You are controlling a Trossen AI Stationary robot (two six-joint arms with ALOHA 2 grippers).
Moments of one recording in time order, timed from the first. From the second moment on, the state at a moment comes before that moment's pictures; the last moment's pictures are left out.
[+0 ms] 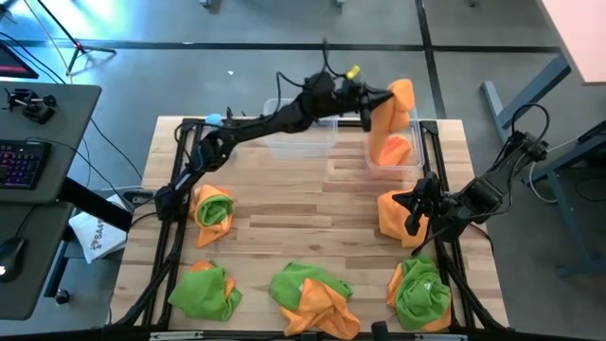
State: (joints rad) left arm 0.36 2.35 2.31 0.24 0.20 -0.11; right arm 0.71 0.81 0.82 -1.02 0.86 1.02
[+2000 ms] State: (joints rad) left arm 0.07 2.11 2.18 -0.74 -0.13 -0.09; right arm 0.71 0.81 0.82 -1.03 0.70 0.99
